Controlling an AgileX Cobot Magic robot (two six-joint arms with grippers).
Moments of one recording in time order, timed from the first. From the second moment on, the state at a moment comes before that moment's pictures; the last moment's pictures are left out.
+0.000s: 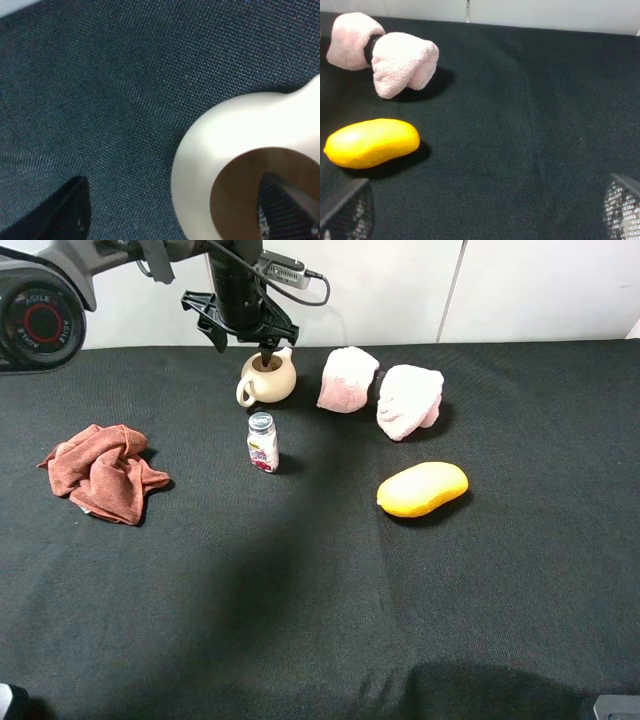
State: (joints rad) left arm -0.44 2.50 -2.26 0.30 1.02 -0.25; right arm 0.05 0.00 -0.54 0.06 1.12 -0.15
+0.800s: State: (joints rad) left arm -0.47 2.42 -2.34 0.19 1.11 -0.26; right arm 0.05 0.00 -0.54 0.06 1.12 -0.15
